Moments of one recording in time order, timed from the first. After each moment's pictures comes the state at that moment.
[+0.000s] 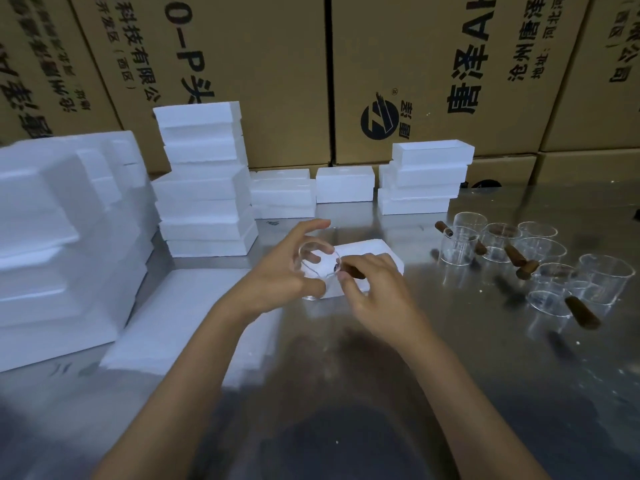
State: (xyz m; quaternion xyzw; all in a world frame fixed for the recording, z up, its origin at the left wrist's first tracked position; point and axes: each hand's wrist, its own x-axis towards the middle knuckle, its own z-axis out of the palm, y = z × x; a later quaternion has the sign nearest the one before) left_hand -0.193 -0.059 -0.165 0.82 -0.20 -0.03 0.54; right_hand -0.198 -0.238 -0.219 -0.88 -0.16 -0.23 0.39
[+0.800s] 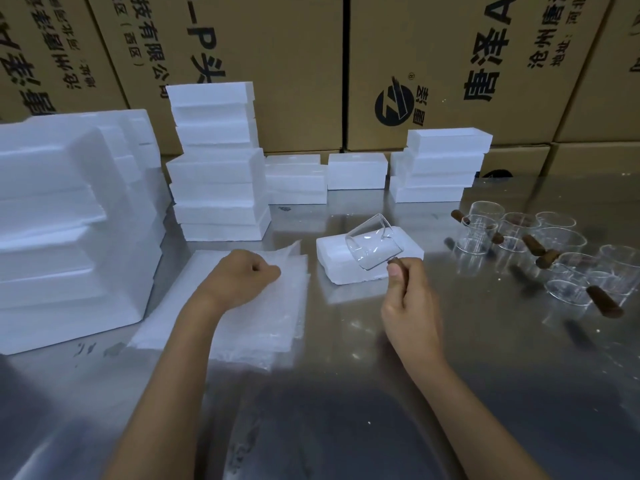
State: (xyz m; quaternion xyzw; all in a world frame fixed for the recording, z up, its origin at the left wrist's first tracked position) left_hand -0.177 0.028 -0.196 0.94 0.02 -0.01 0.35; right_hand -0.224 -0.214 -0.251 -0.82 0.05 -0.30 0.48
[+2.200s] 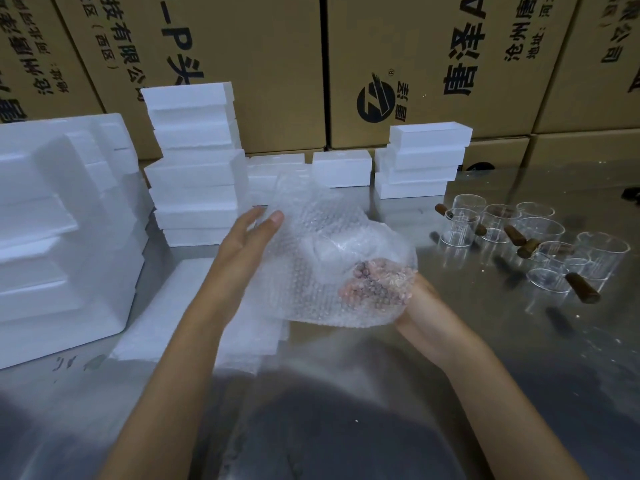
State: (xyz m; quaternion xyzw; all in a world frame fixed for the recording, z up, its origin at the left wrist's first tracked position) left_hand -0.194 -0.013 -0.177 0.75 -0.03 0.06 0.66; right_hand -0.245 -0.239 -0.206 -0.59 -0.03 0.04 0.81
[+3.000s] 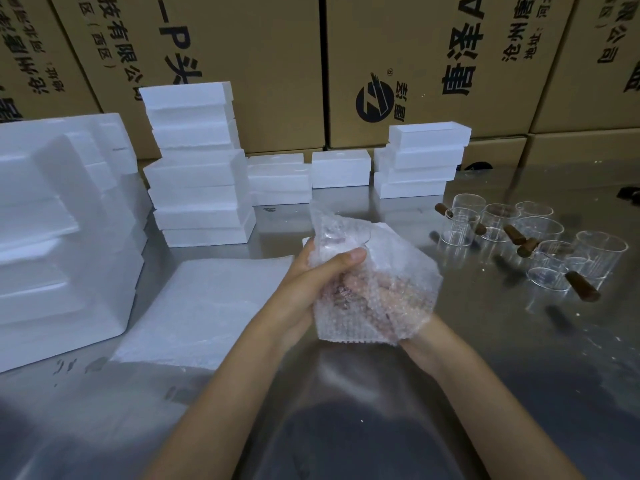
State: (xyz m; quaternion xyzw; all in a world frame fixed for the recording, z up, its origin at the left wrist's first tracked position) left_hand -0.213 -0.074 -0.196 0.59 -0.14 -0.14 0.78; right_hand -0.247 -0.227 -0.217 -0.56 0.05 0.08 0.82
